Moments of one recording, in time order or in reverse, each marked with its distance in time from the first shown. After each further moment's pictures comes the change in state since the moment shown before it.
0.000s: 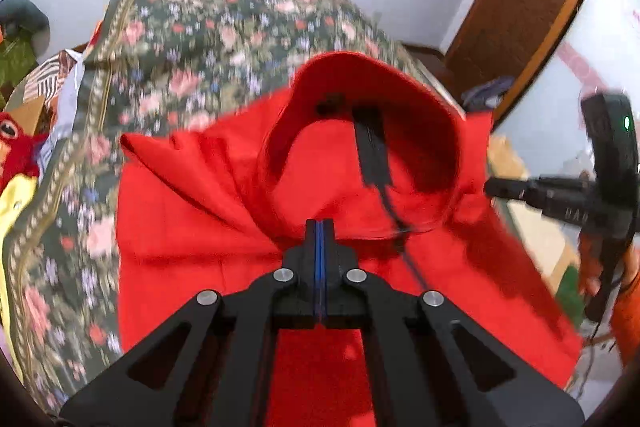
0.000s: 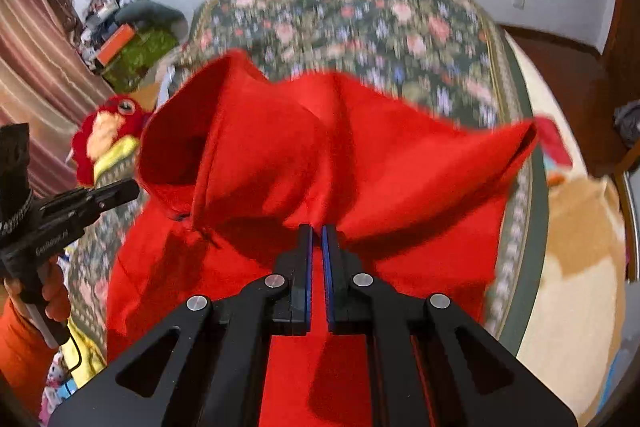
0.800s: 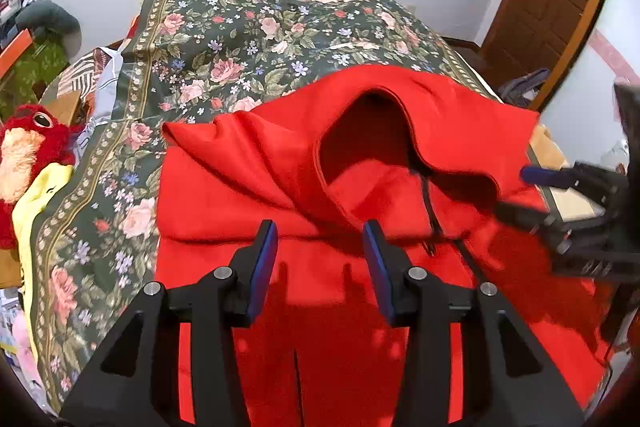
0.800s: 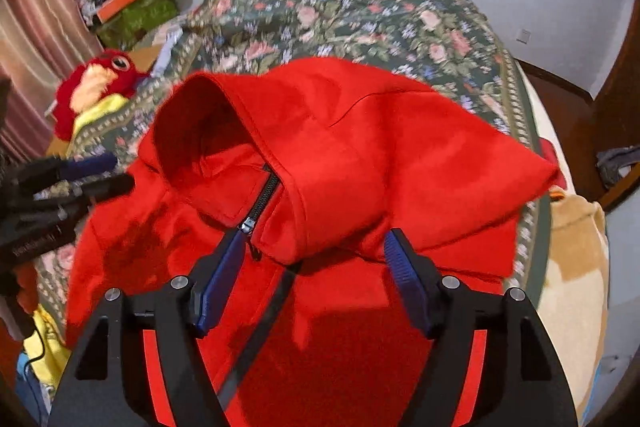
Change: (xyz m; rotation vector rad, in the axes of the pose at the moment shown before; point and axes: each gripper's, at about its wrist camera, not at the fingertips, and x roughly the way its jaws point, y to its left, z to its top) left arm 0.003 0.015 -0.002 -0.023 -0.005 0.142; right arm 0.031 0.051 -0.006 -0.175 -0.025 -0.144
